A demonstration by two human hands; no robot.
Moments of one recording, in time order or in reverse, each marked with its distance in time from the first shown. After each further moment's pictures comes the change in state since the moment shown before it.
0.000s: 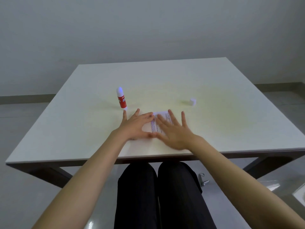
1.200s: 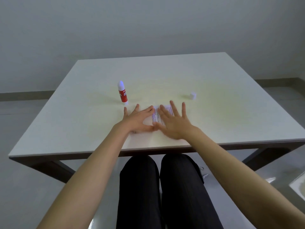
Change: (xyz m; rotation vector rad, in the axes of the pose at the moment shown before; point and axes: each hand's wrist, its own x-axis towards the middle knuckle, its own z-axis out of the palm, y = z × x) left_hand 0.000 0.000 0.001 -0.066 -0.051 -0.035; right_hand 0.014 -0.005 0.001 -0.084 0.013 0.112
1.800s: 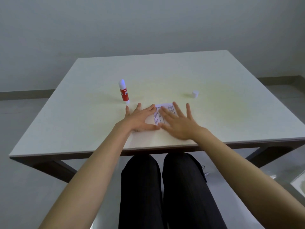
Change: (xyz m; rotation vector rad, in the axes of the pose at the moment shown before) left_hand 0.001 -0.001 0.001 -0.018 -0.012 0.010; right_hand -0.007 0.013 0.005 0.043 -0.022 -0.029
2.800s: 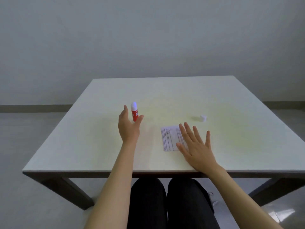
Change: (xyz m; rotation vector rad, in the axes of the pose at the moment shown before) left_hand 0.003 -0.021 -0.017 -0.879 0.995 -0.393; right_hand -0.024 0.006 0.011 0.174 0.292 0.131
